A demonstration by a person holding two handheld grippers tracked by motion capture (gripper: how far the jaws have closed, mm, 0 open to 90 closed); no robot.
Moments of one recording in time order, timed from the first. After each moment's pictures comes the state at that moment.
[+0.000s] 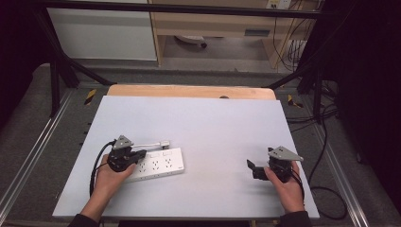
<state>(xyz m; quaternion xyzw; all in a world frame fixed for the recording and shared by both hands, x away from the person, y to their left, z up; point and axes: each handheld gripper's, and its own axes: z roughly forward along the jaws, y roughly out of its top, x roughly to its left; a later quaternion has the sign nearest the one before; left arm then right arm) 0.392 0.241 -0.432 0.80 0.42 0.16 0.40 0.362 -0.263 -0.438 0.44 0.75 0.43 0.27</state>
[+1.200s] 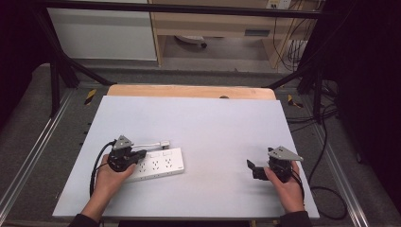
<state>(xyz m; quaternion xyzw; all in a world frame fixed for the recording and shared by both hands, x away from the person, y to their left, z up) 0.392 0.241 -0.432 0.80 0.42 0.16 0.40 0.362 -0.263 -0.438 0.44 0.75 0.42 0.27</state>
